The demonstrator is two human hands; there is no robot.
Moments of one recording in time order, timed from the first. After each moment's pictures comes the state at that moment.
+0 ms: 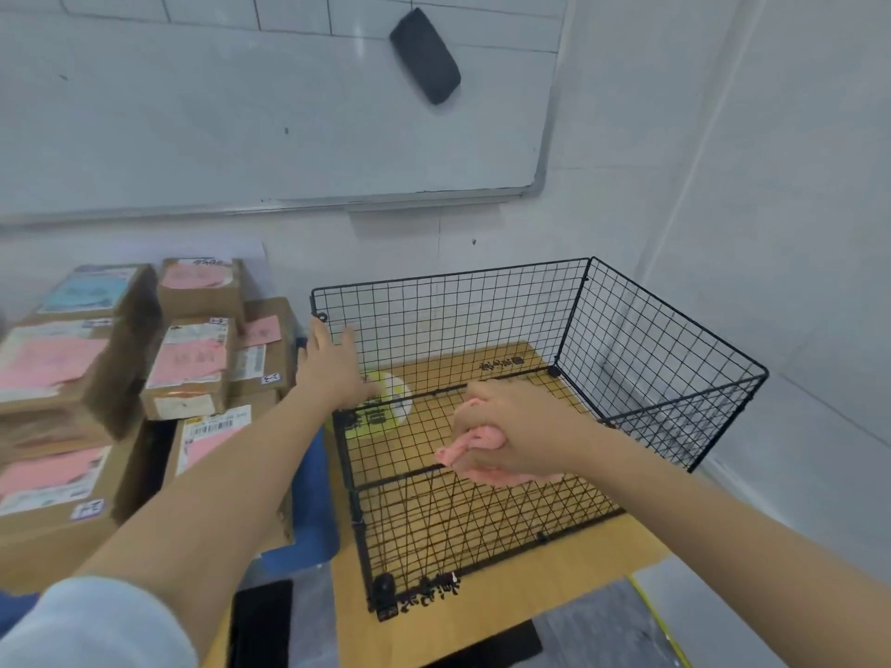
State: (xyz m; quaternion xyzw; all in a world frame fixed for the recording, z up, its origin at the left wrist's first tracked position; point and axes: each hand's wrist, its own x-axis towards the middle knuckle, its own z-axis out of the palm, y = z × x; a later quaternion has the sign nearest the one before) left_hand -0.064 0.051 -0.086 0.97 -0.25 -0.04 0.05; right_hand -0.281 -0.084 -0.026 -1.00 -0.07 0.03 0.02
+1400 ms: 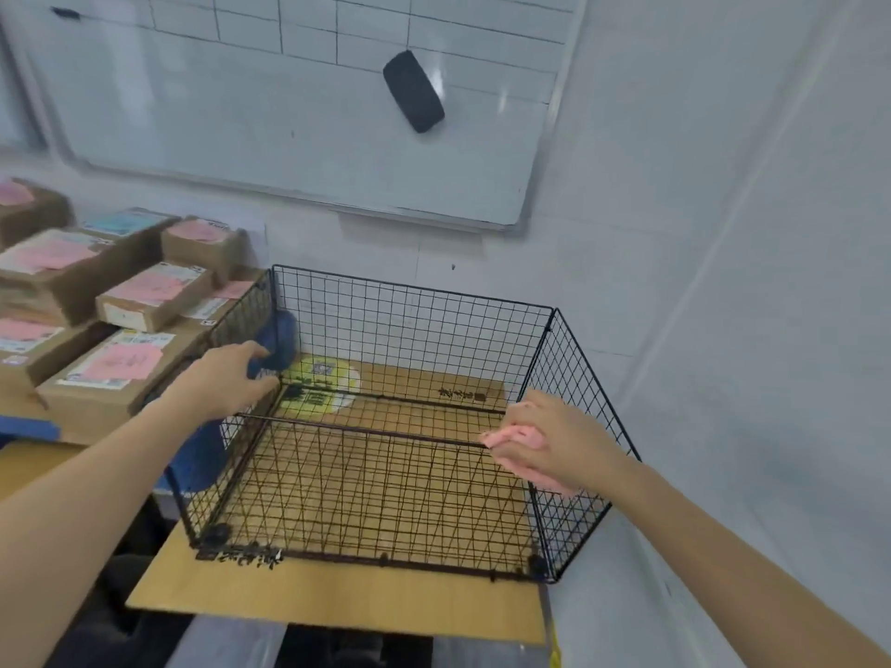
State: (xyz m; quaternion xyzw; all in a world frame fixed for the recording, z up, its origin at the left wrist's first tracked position) left_hand -0.202 0.017 -0.087 0.98 -0.08 0.02 0.19; right_hand -0.359 -0.361 -0.048 -0.99 -0.11 -0.03 0.04
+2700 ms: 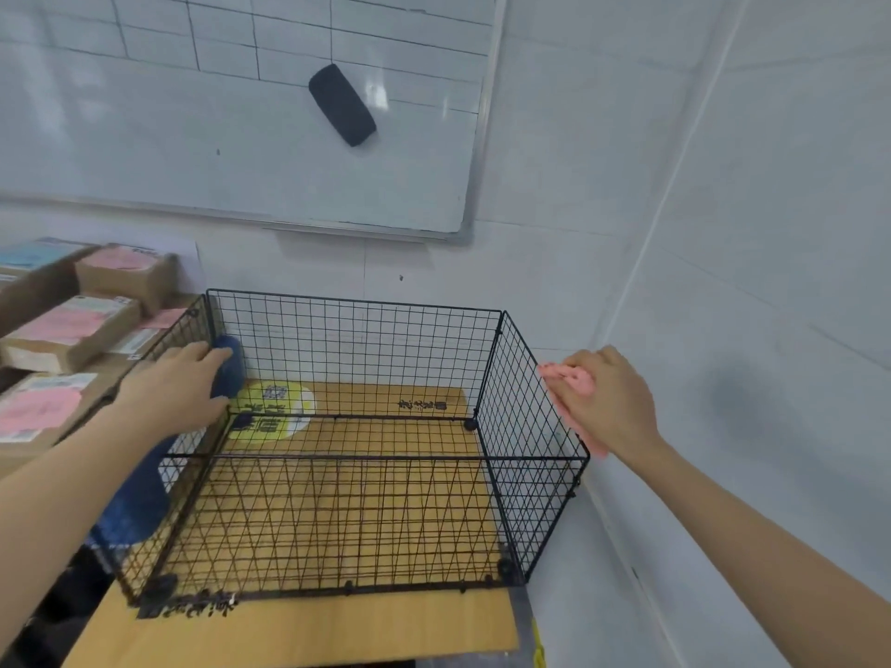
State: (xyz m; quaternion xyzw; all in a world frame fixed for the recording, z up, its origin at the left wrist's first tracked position) left_hand -0.181 -0.008 -0.067 0.99 -0.15 0.07 -0.03; right_hand -0.372 -0.444 -0.032 -0.94 0.14 -0.30 0.12
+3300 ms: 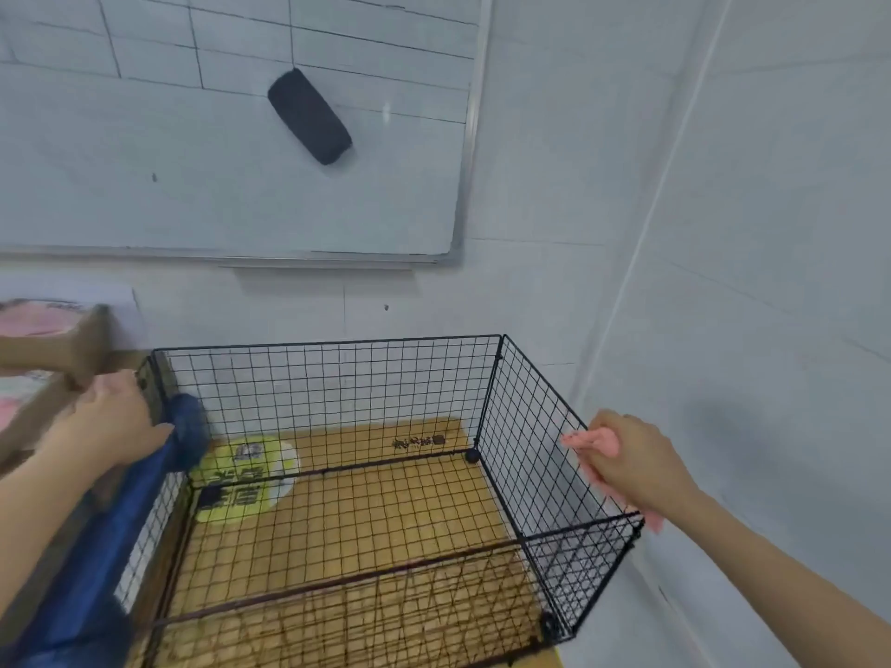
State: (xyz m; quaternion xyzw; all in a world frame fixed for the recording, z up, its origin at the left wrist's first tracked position) left_hand 0.034 0.051 -0.128 1.00 -0.02 0.01 0.07; right_hand -0.338 -0.441 -0.057 -0.95 0.25 -0.15 0.15
